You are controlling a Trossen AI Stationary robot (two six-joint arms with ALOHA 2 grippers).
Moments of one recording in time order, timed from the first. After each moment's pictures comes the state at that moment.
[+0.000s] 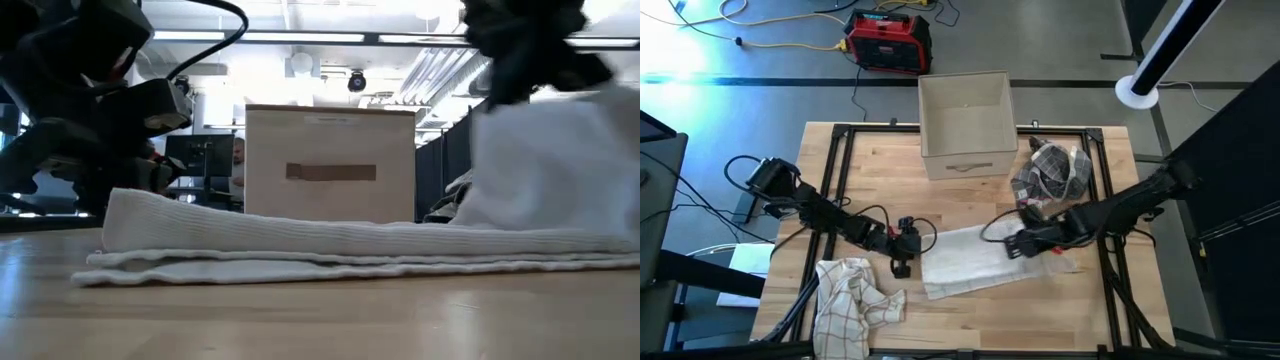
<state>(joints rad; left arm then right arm) -0.38 1.59 0.46 0.24 -0.28 -0.28 0.36 1.48 1.08 -0.69 0.28 1.40</state>
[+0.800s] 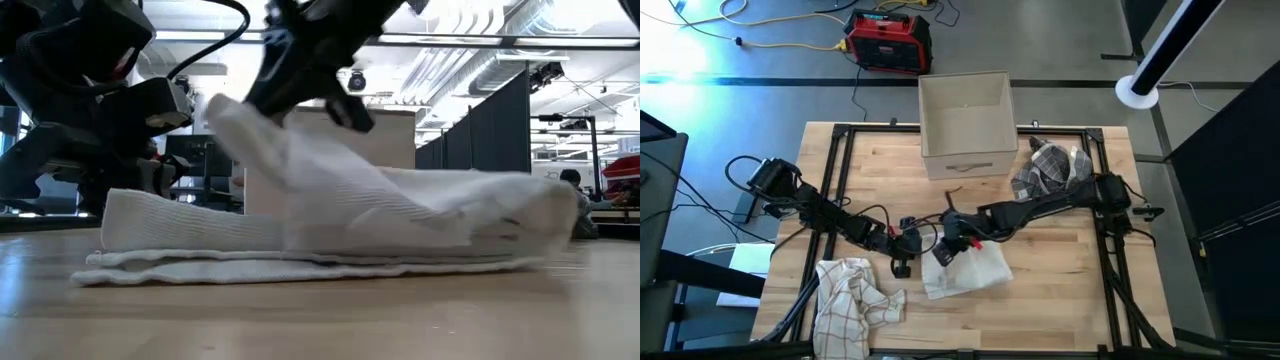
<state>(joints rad) -0.38 1.59 0.46 0.25 -0.29 -0.24 0.17 2.04 1.55 -0.32 -0.06 0.96</state>
